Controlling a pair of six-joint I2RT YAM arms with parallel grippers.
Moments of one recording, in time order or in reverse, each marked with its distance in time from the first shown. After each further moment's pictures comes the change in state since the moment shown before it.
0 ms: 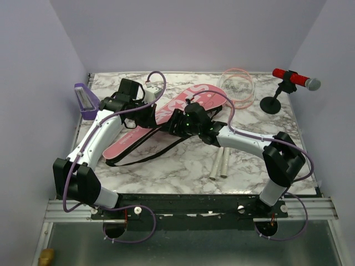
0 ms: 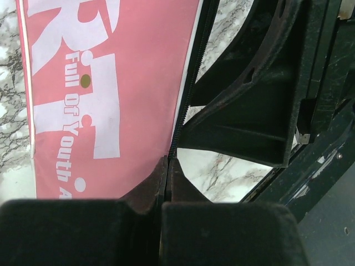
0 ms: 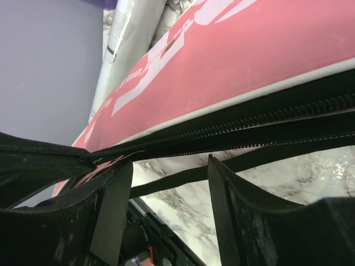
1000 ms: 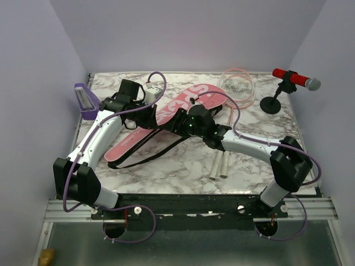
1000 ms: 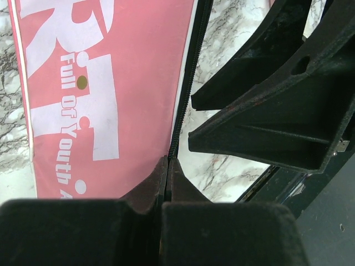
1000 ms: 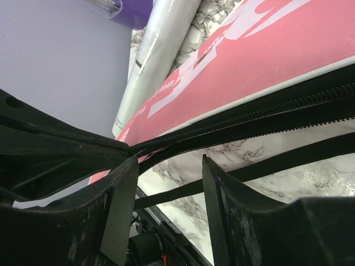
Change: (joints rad) left arm 0.000 0.000 -0.013 0.008 0.021 -0.003; right arm 0.017 -0.074 -0.073 0.112 0.053 0.046
